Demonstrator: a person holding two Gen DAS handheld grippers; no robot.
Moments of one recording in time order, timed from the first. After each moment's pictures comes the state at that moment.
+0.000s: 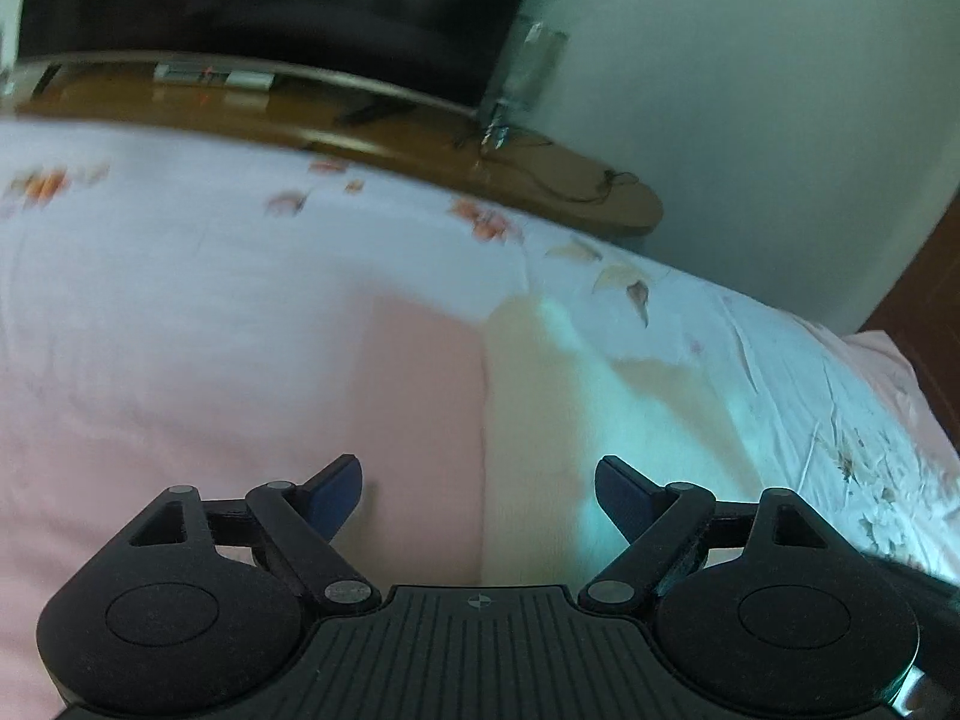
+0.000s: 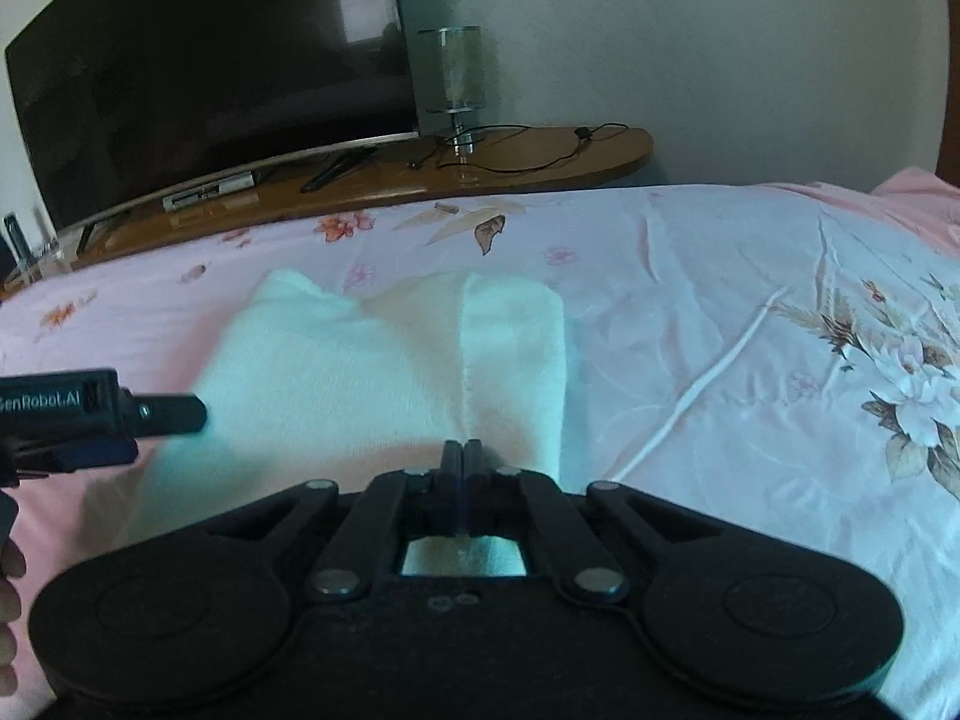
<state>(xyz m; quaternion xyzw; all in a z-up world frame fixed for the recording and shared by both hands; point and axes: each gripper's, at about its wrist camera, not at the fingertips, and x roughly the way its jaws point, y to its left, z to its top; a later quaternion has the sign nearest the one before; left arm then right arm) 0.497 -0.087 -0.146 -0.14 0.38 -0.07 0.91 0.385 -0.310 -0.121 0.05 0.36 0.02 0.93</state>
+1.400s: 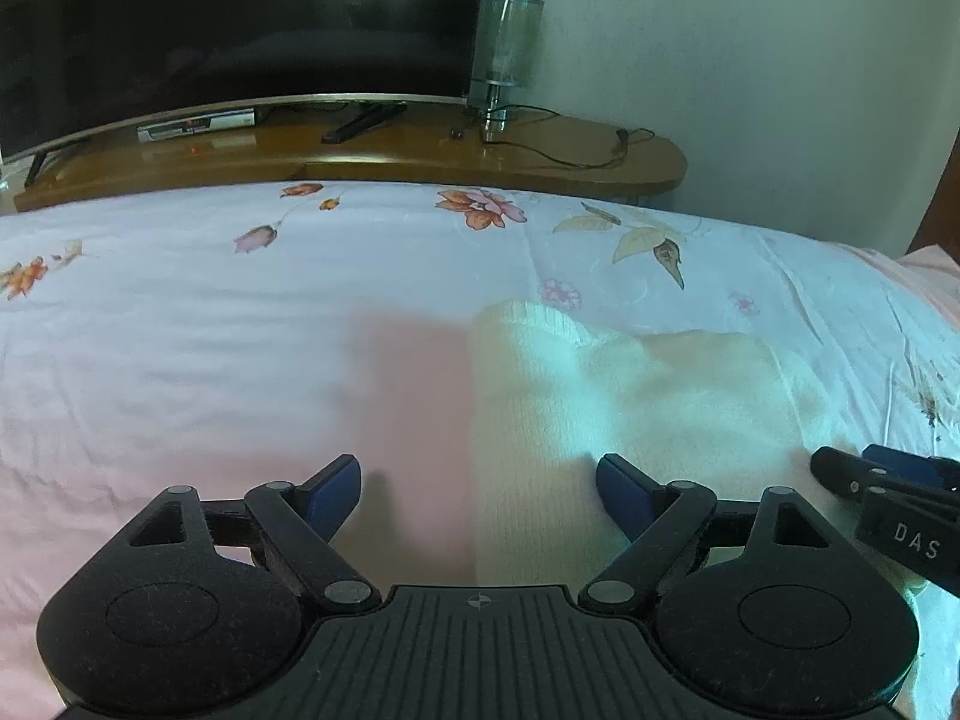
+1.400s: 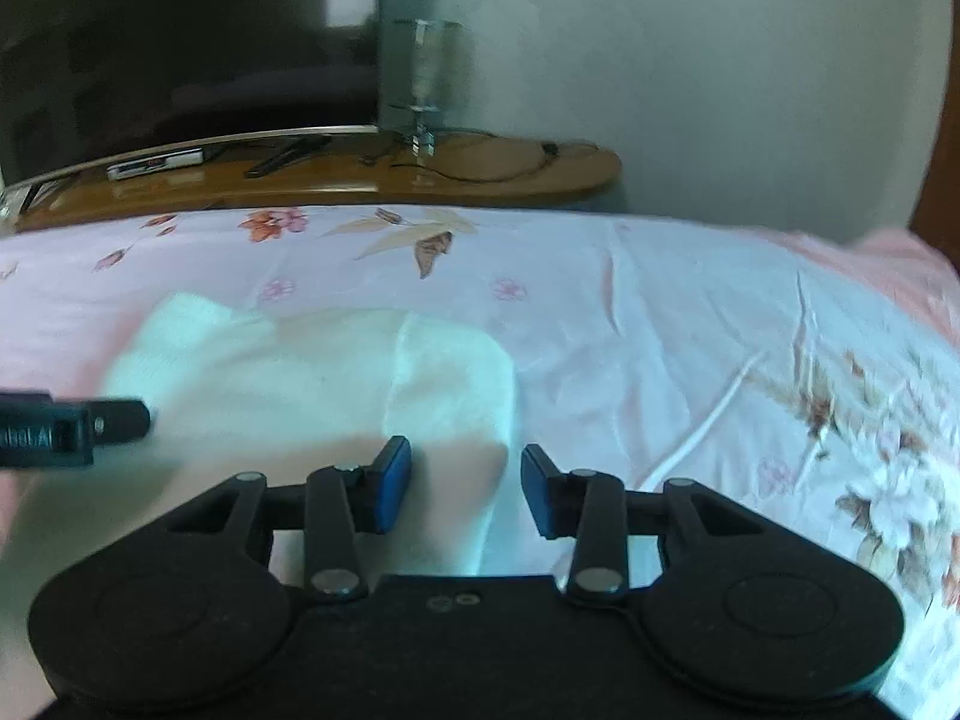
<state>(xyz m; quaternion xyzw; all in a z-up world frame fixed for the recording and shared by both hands) 0.524 -0.126 -0.156 -0.03 0.39 -0.04 0.92 0.440 -0.318 -0.141 -0.03 0.38 -0.04 0.92</state>
